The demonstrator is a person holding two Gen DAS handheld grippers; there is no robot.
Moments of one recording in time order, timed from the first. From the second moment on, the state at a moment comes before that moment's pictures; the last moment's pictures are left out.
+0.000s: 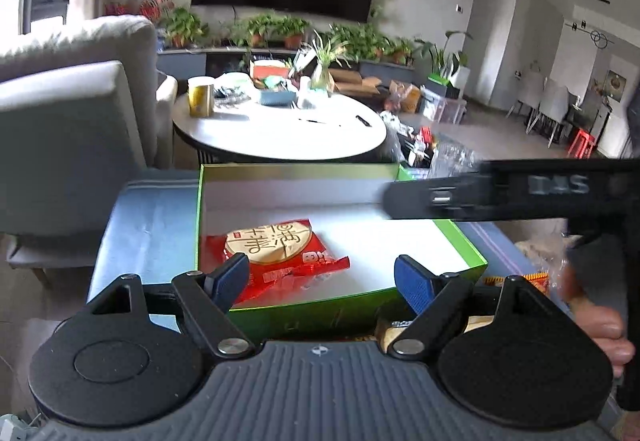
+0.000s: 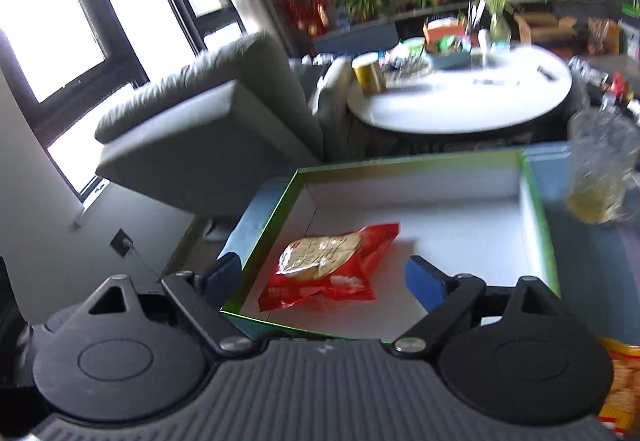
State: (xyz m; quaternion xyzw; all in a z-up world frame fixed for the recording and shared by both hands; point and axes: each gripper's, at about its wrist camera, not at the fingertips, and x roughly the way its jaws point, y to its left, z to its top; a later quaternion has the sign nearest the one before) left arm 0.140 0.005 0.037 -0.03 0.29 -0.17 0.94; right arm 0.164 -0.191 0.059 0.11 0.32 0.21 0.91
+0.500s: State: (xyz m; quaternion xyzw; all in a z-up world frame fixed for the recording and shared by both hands) left arm 0.098 -0.004 0.022 -0.05 0.31 -0.17 0.93; right arm 0.107 -0.261 0.052 0.16 0.30 0.15 0.93
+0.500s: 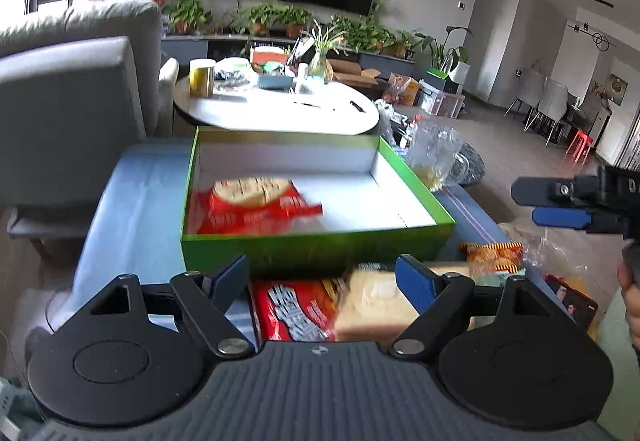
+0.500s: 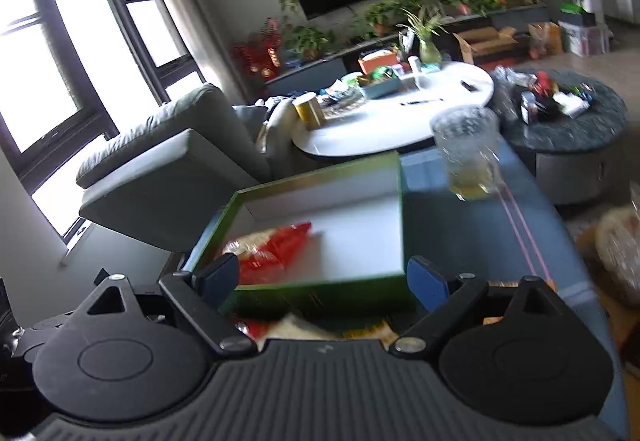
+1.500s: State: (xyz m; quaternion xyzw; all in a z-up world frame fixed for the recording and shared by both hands) left arm 0.079 0.036 0.000 -0.14 0.32 -0.05 0.93; right arm 0.072 -0.207 0.023 0.15 0.38 0.31 0.85
